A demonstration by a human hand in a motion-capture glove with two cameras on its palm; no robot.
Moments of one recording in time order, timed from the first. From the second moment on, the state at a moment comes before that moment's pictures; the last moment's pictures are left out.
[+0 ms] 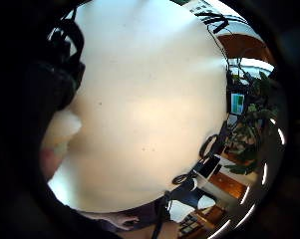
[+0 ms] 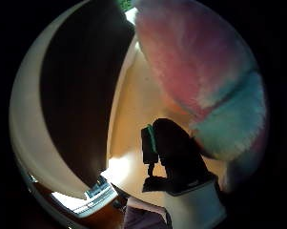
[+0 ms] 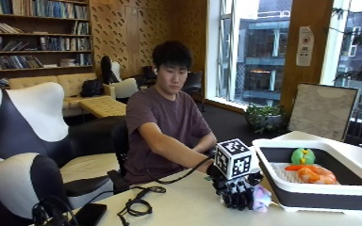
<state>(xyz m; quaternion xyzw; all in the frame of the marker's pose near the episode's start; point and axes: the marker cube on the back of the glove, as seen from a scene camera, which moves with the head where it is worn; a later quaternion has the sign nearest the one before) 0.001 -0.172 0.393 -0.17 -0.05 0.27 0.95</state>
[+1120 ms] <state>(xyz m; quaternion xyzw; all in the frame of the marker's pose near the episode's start) -0.023 -0.219 0.172 -0.10 -0.12 0.11 0.98</state>
